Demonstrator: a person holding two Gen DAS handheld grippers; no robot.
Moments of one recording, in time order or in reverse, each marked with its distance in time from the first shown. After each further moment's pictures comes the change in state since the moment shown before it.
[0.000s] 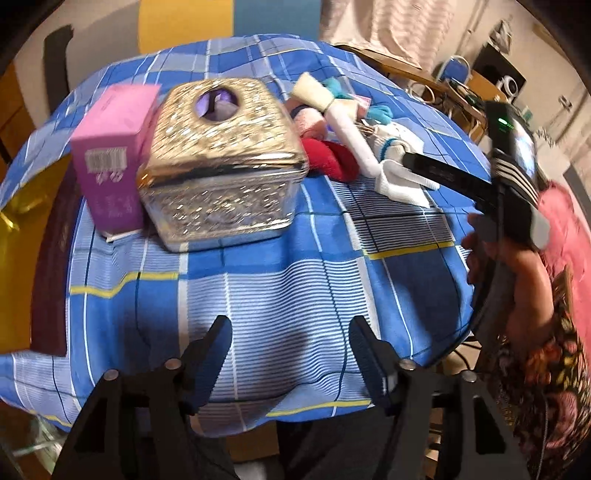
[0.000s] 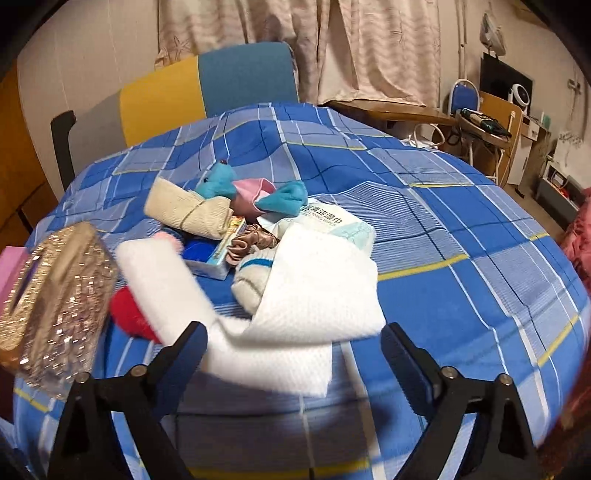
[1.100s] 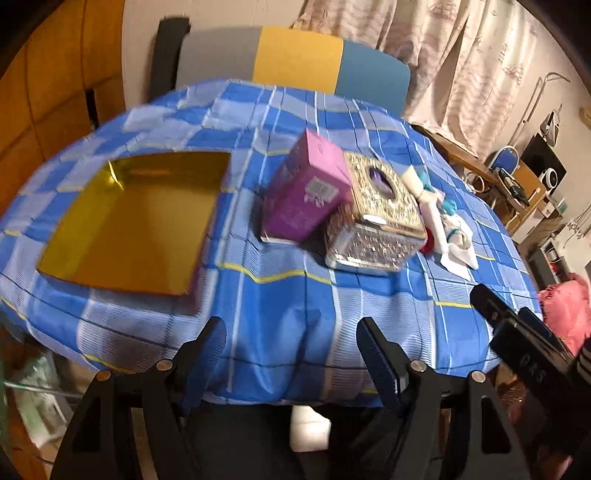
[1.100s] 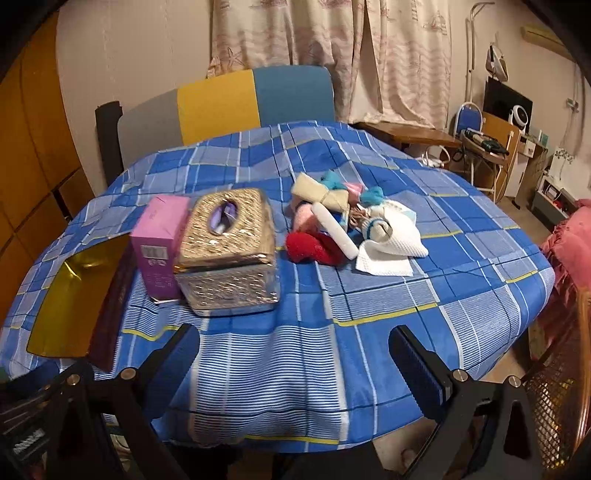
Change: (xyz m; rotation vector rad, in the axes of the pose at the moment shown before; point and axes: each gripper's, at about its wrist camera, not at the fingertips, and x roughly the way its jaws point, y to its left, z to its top) left arm -0.103 0.124 -0.060 -0.298 -0.200 0.085; right arm -0.184 0.155 -0.084 -0.032 -0.030 0.005
